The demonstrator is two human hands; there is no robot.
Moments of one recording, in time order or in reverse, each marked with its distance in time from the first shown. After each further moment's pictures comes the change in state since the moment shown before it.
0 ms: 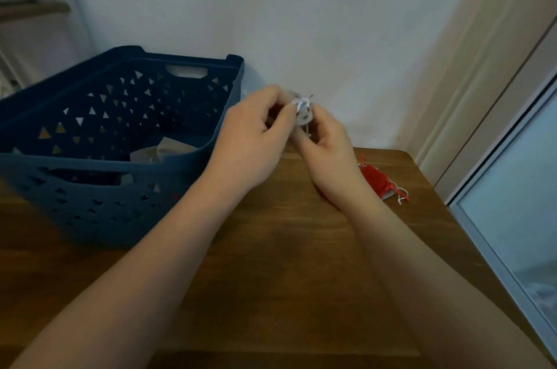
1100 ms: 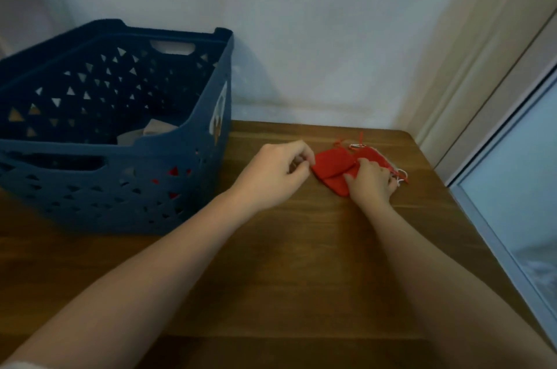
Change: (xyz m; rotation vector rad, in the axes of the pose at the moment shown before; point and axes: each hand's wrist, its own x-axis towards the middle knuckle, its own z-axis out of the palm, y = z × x) left_hand -0.021 -0.050 0.057 0.196 -0.428 -0.096; right_hand -0.030 0.161 -0.070 -1.012 0.106 0.745
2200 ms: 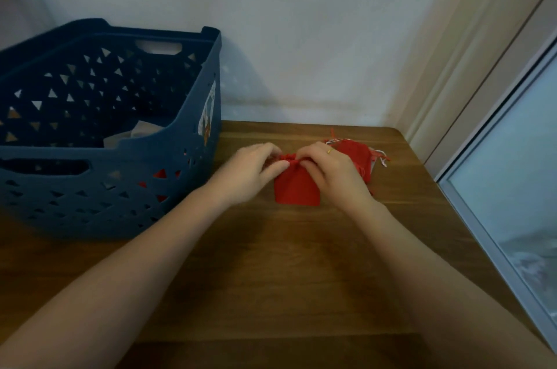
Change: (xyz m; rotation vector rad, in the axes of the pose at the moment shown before) left_hand 0.015 -0.041 0.003 0.166 -0.082 -0.056; right_hand -0.040 -0.034 -0.027 0.353 0.175 -0.965
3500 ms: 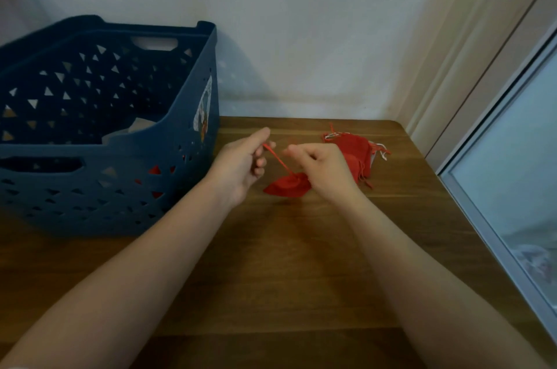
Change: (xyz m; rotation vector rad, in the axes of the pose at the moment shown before) left_hand 0.001 0.011 0.004 -1.227 0.209 -0.515; right_hand 0.010 -0.030 0.004 0.491 0.019 0.527
